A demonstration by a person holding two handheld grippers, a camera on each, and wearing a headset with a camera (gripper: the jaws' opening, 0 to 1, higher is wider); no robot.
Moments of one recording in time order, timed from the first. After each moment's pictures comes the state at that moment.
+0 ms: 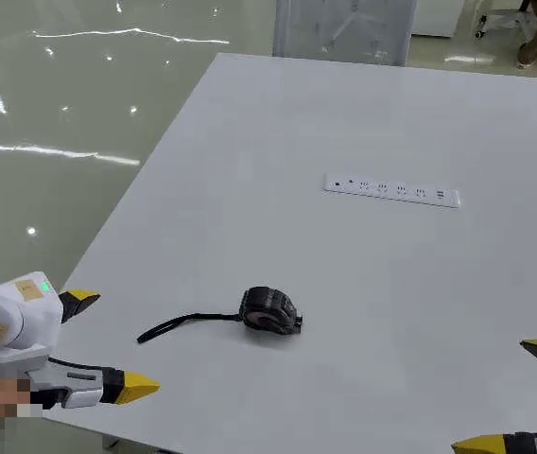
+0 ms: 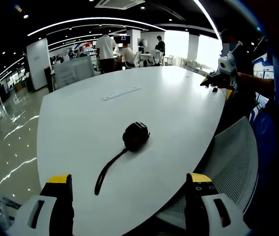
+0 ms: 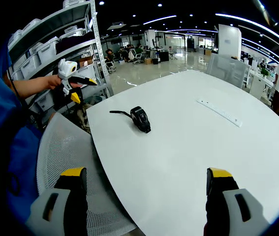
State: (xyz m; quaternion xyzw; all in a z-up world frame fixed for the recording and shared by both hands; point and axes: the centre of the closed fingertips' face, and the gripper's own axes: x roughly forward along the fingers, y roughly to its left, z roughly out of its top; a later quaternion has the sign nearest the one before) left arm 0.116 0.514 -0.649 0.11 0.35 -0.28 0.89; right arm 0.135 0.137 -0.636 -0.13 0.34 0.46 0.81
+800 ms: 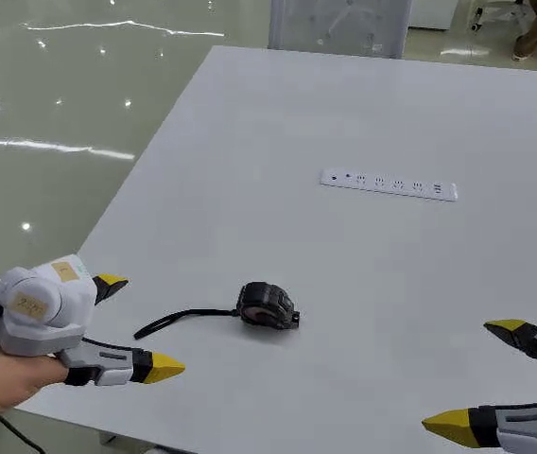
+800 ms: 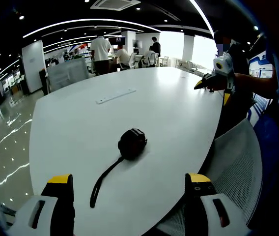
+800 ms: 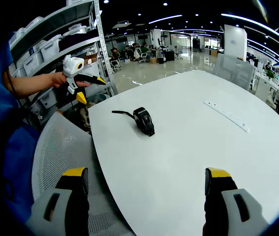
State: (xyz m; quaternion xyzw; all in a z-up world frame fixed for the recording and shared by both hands) left arm 0.142 0.490 -0.658 0.11 0.34 -0.30 0.89; right arm 0.148 0.164 -0.647 -0.14 0.34 0.48 0.79
